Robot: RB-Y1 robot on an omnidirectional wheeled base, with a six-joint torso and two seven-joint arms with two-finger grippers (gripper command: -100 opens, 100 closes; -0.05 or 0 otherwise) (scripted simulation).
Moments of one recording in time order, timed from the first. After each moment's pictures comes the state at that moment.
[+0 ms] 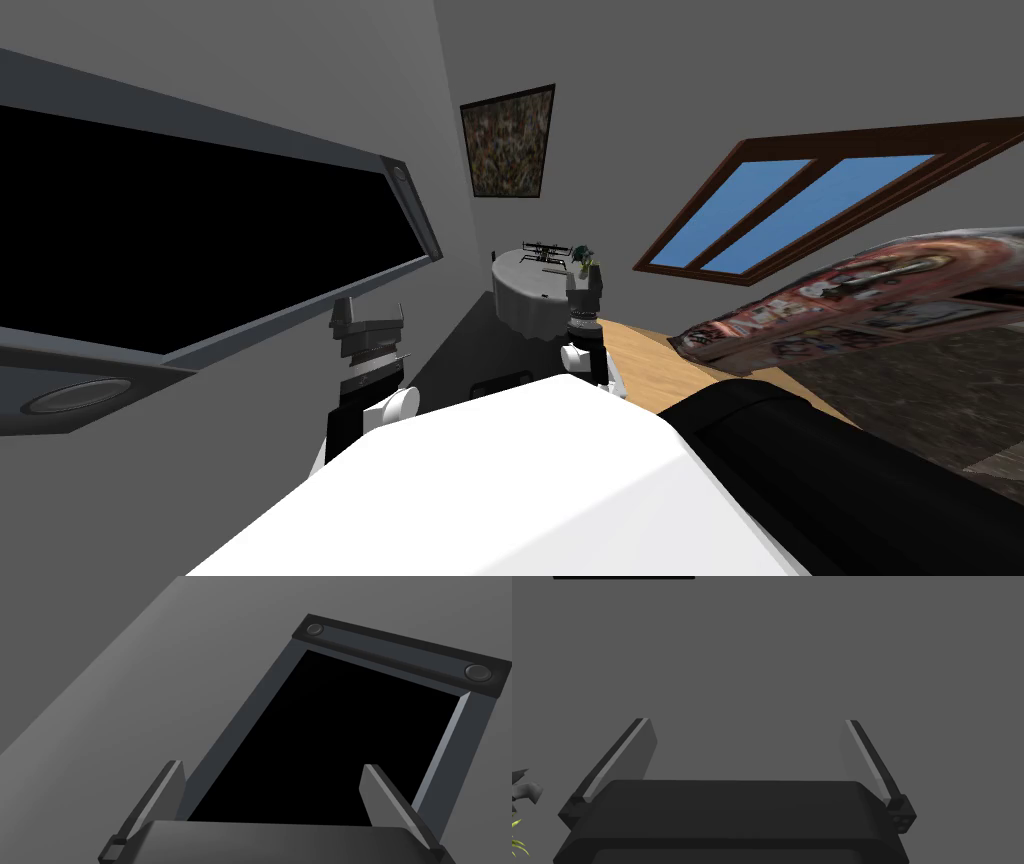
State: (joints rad) left arm 0.54 0.00 0.01 -2.27 0.09 -0.40 0.13; right arm 0.49 -0.01 -0.07 -2.28 0.02 -0.60 0.01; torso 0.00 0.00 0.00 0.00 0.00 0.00
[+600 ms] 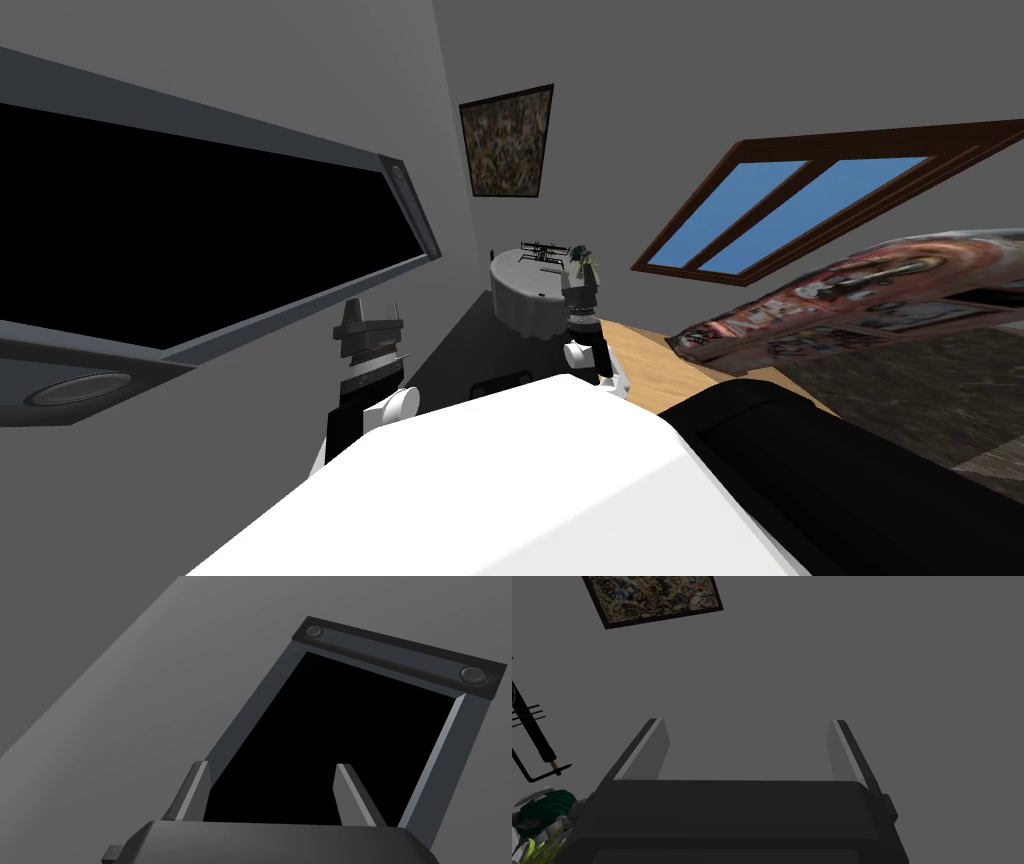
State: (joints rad) left arm 0.54 0.00 0.01 -2.27 0.09 -0.40 0.13; right arm 0.46 -0.13 -0.07 -2.26 -0.06 -0.53 -0.12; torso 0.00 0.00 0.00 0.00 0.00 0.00
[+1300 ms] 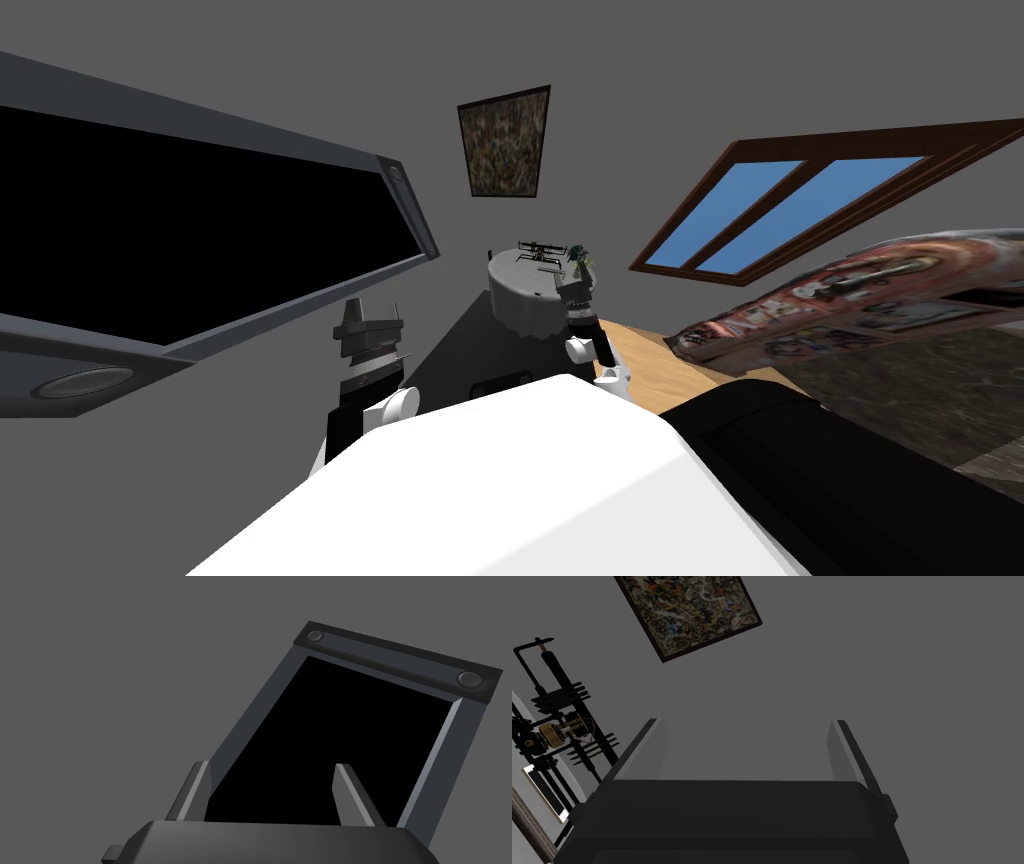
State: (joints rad) left arm 0.54 0.00 0.01 -2.27 0.09 -0.40 0.13; right arm 0.41 -0.25 -0.06 -2.23 -0.17 -0.43 -0.29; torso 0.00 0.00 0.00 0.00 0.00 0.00
